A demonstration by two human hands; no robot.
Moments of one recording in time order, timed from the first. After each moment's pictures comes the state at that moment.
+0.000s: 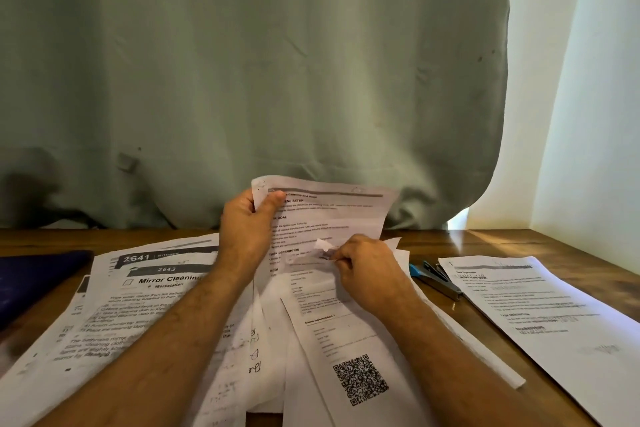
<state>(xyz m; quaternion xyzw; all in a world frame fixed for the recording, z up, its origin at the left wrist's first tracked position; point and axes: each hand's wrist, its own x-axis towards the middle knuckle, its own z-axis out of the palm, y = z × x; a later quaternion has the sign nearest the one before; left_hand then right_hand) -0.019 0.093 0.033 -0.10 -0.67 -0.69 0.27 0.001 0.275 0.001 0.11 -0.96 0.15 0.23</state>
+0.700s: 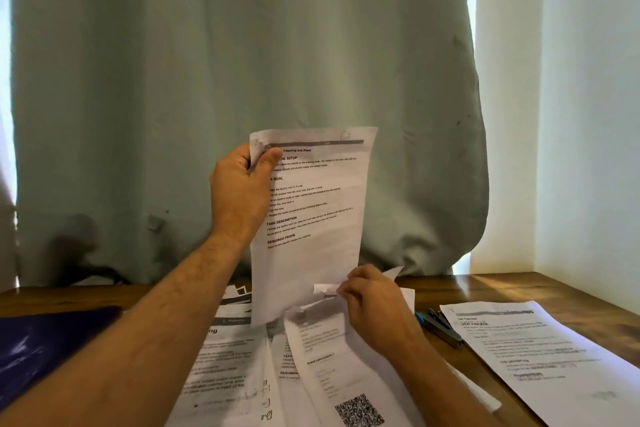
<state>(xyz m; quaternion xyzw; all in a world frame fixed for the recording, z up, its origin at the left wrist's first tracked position) 0.038 0.082 0.164 -0.21 -0.62 -0.59 0.47 0.025 0.280 0.021 0.15 -0.91 0.22 0.33</state>
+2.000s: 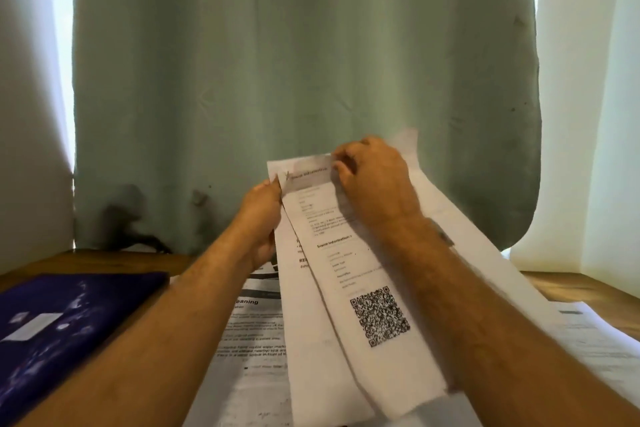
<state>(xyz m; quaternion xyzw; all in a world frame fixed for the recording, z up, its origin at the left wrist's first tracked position) 0.023 0.033 0.117 -0.11 -0.58 -0.79 0.13 0.046 0.194 0.159 0.20 -0.80 0.20 0.54</state>
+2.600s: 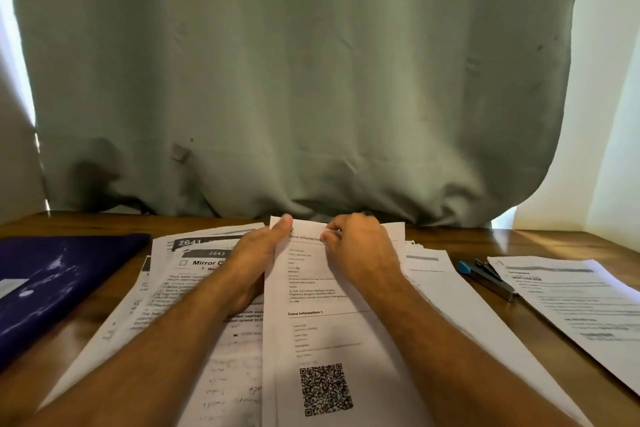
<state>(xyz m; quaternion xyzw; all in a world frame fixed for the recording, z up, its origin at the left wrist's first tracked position) -0.013 0.020 -0.007 -0.02 -0.68 -0.73 -0.02 -0.014 0.187 0.017 0.06 -0.93 0.22 0.27</state>
